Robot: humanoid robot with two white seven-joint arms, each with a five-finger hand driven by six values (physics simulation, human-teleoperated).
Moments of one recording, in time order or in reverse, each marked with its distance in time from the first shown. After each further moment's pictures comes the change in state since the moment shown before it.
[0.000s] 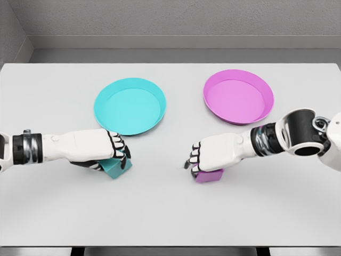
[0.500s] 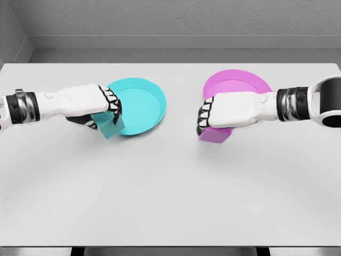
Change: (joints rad) left arm -0.183 -0.111 0.006 0.242 0.037 0.016 -0.001; right arm 0.025 -0.013 -0.266 0.071 -0.100 0.000 0.001
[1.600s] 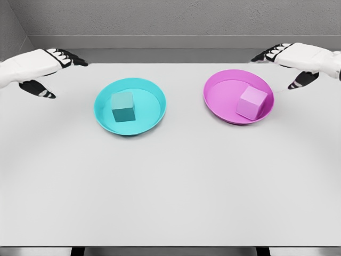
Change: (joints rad) left arm 0.018 0.055 0.132 0.280 0.064 -0.058 0.006; right arm 0.089 0.085 -0.433 0.519 0.051 0.000 0.001
